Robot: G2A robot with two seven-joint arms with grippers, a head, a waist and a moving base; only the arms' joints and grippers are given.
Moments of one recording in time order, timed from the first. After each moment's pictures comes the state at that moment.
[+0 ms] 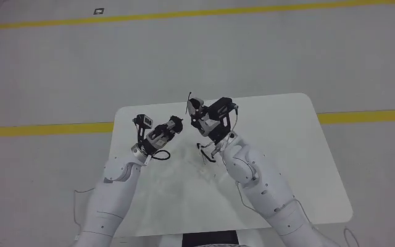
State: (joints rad) left arm 1.39 -1.28 -1.37 -1.40 -0.55 -0.34 -0.84; right arm -1.33 -1.46 1.03 -1.67 -1.12 -0.20 0.00
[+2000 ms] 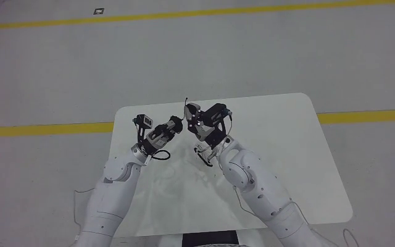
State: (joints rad) left arm 1.39 -1.28 -1.37 -1.40 -0.55 -0.34 -0.84; right arm -1.34 -1.45 0.99 -1.65 -1.16 -0.17 -0.02
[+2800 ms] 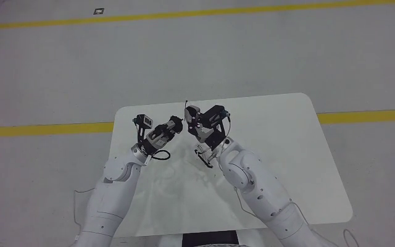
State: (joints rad) left arm 1.39 -1.28 -1.37 -1.40 -0.55 -0.34 -0.84; right arm -1.34 -1.45 0.99 -1.65 -1.18 -0.17 -0.01
